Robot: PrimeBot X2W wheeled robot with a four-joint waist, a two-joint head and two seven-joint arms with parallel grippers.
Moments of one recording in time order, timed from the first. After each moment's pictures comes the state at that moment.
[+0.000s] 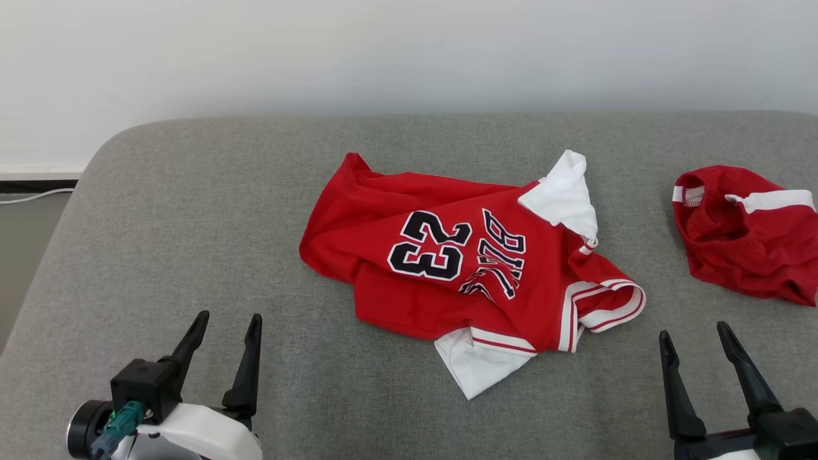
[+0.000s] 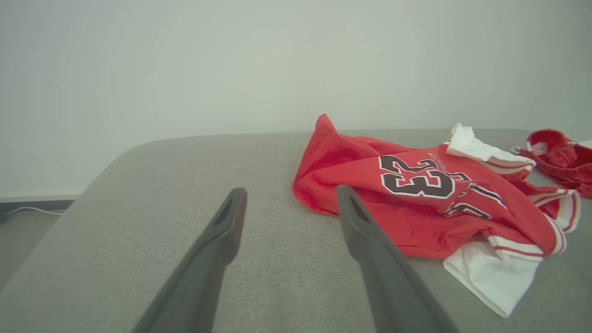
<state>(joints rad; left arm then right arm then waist) -0.03 0.45 -0.46 -0.05 -0.58 0.31 -0.12 0.15 -0.04 -0.03 -0.04 -0.03 0.13 -0.25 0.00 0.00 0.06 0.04</state>
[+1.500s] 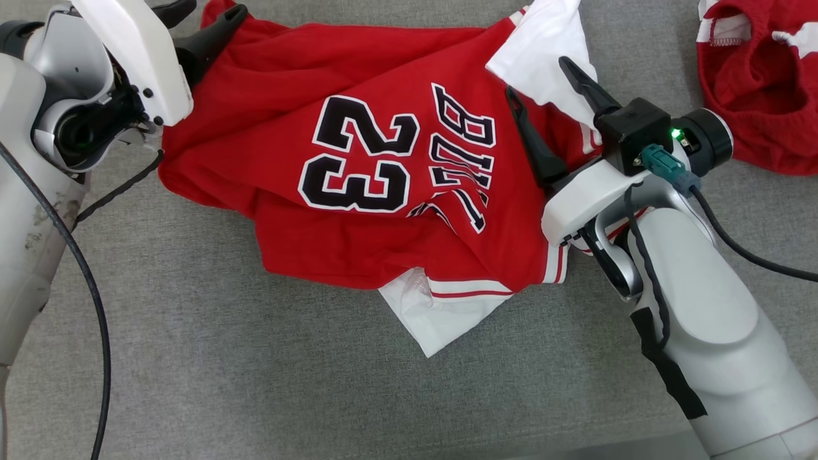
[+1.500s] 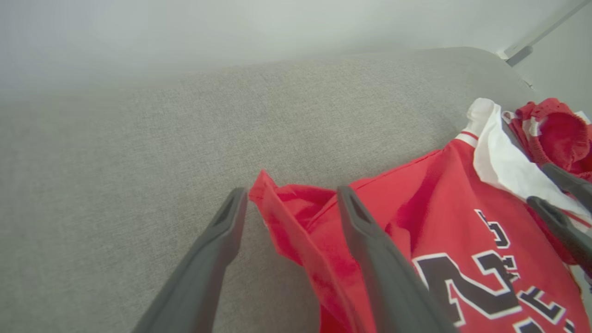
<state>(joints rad) -1.14 0.46 -0.69 0.59 -1.05 -0.12 0.45 -0.77 -0.07 0.37 0.51 0.08 0.13 -0.14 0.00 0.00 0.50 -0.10</state>
